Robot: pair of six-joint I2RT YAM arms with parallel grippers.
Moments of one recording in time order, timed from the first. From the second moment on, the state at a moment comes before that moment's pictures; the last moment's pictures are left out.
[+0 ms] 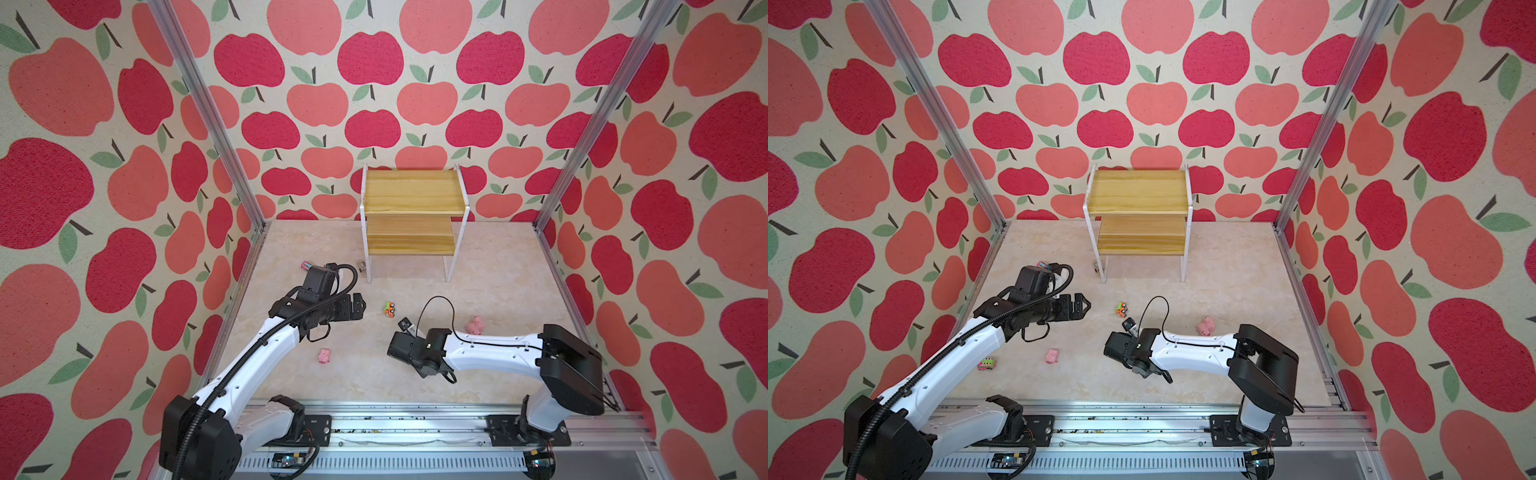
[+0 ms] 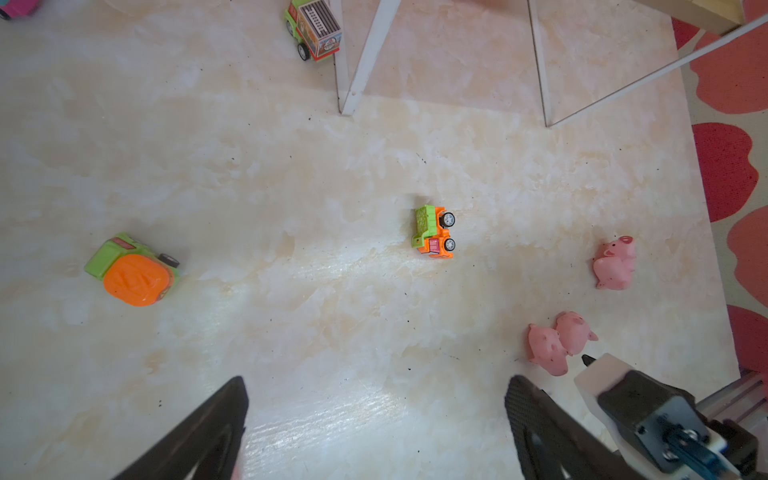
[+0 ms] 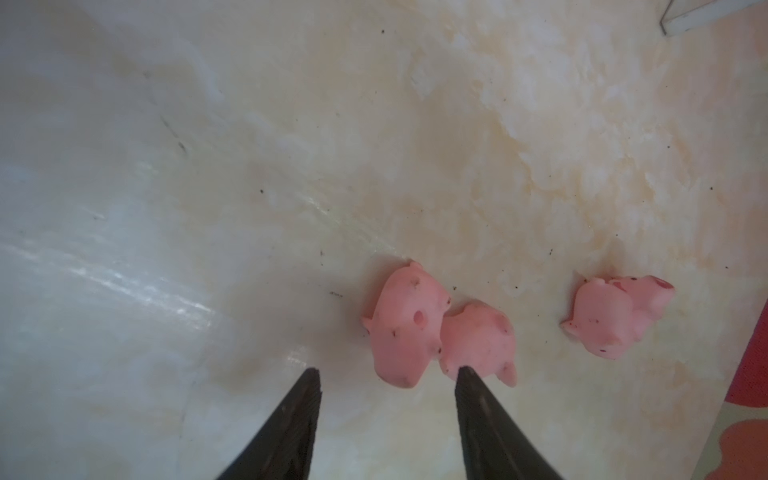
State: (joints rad) left arm -0.40 1.12 0.89 -0.65 0.16 -0.39; right arm 1.28 1.70 1.03 -0.86 0.49 0.51
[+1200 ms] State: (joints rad) left arm -0.40 1.12 0.96 -0.64 0.17 -0.24; right arm 0.98 1.50 0.50 0.23 0.08 0.84
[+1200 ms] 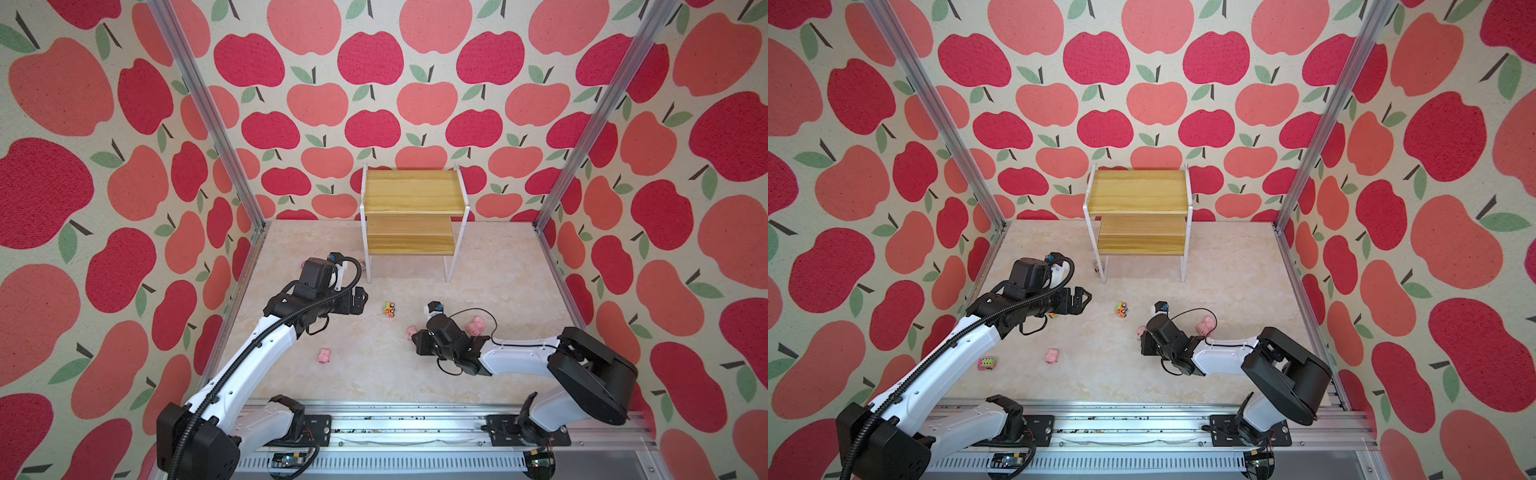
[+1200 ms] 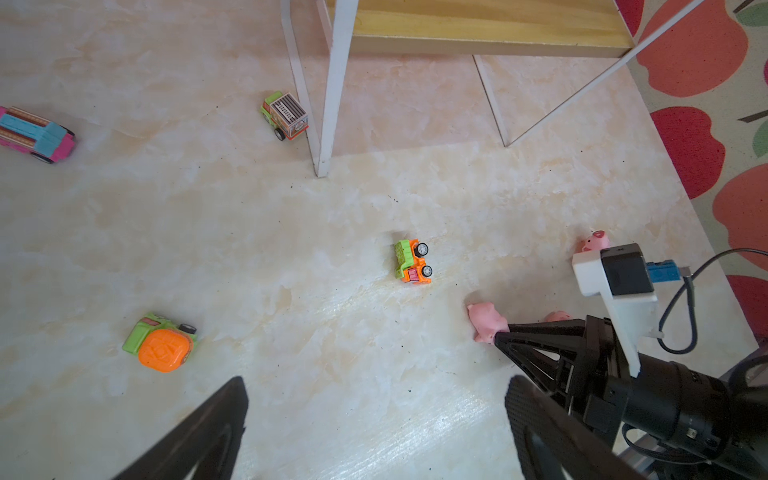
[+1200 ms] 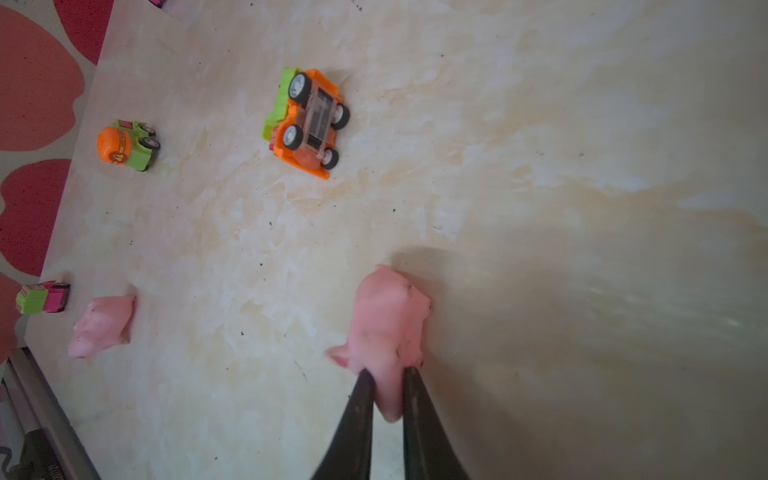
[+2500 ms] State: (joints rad) left arm -0.39 1.12 0.92 -0.58 0.21 -0.23; right arm 1.18 1.71 0.95 -0.38 0.50 0.18
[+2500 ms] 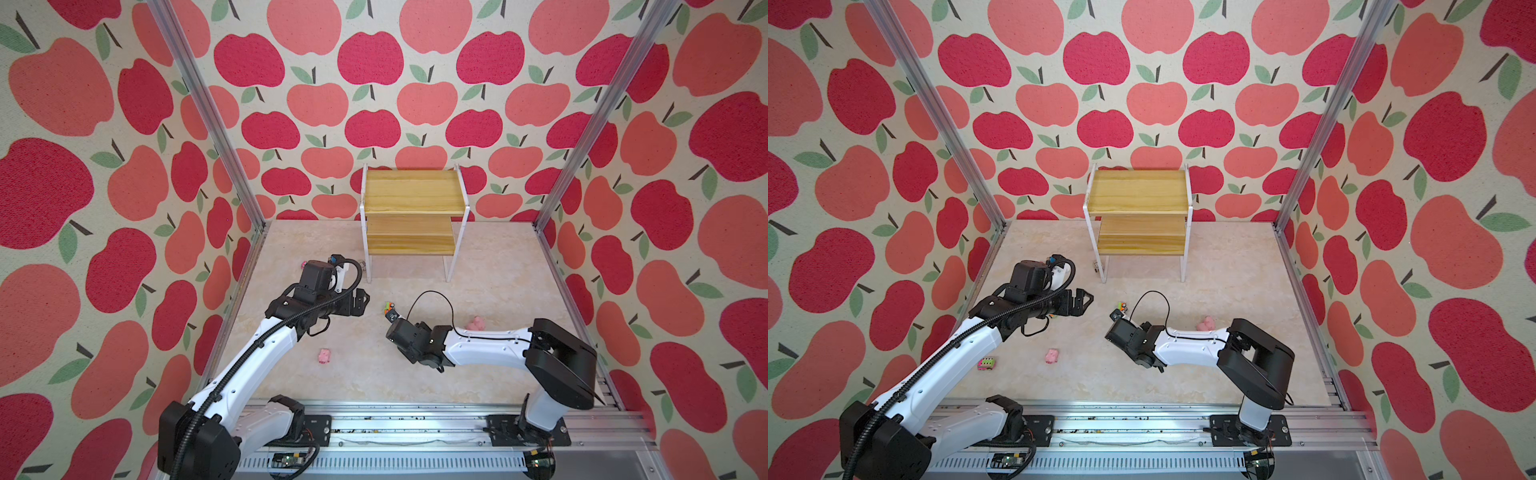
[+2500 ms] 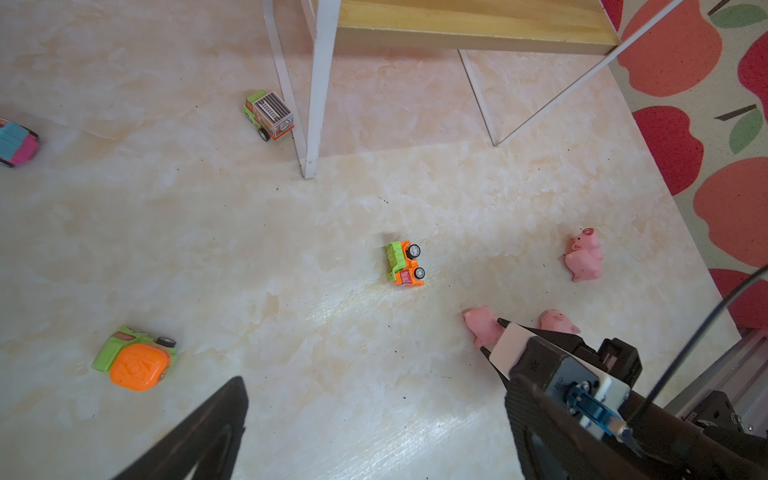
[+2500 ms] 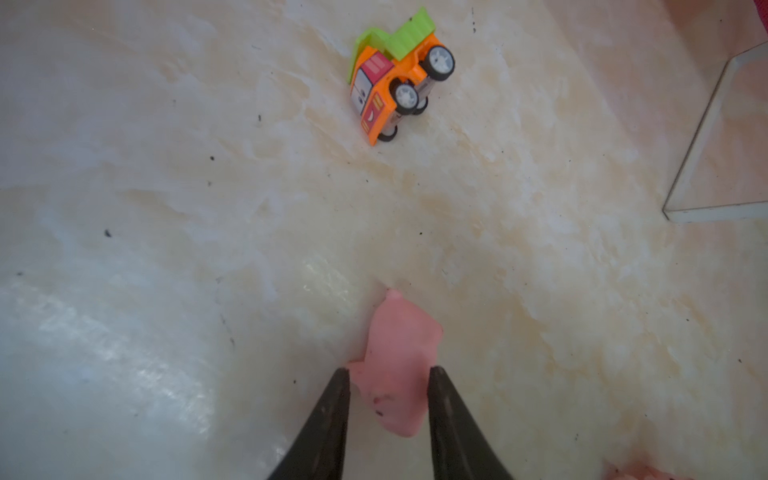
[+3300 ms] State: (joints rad) left arm -0.39 1.12 0.91 -0.56 0.21 -0.21; right arm 0.93 1.39 0.60 -0.05 0.24 0.29
